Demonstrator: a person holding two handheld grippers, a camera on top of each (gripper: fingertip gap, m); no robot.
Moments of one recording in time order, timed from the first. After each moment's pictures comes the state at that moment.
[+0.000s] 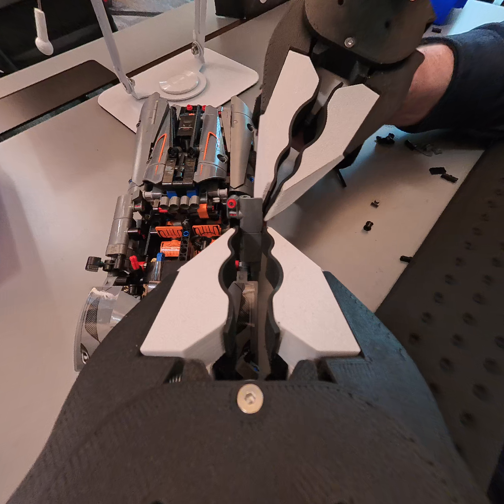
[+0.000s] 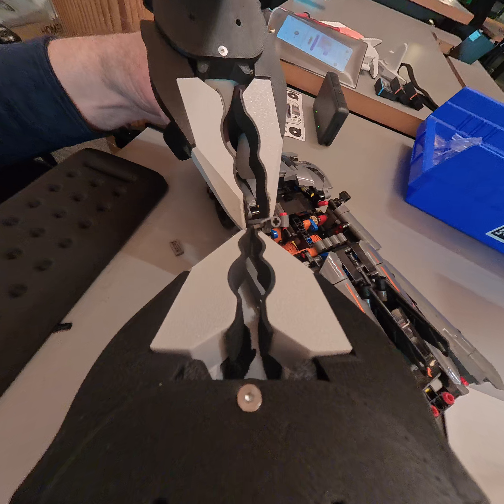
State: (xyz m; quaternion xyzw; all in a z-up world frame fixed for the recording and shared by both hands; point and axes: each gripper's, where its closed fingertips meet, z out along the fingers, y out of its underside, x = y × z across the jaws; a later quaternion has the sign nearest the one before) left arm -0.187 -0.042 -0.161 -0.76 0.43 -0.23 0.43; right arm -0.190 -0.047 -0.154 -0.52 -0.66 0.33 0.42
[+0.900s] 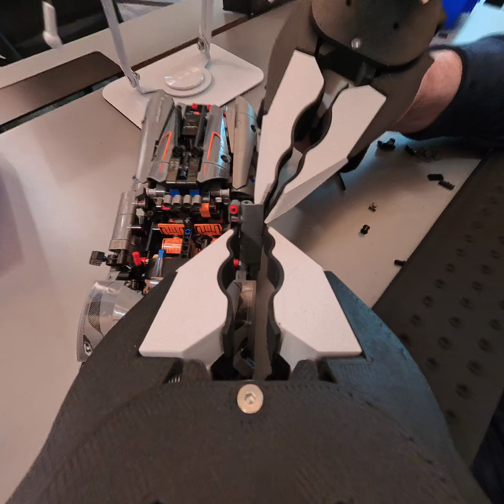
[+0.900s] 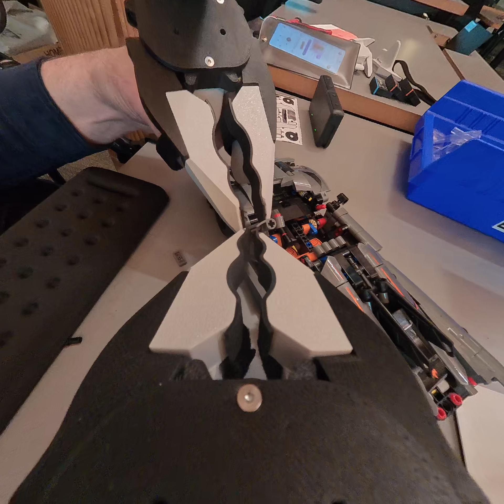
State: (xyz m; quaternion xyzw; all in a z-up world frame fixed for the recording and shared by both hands) left arm -0.189 -0.043 -0.156 -0.77 0.42 -0.23 0.43; right arm -0.192 -0.049 -0.148 -0.54 -0.65 0.34 0.41
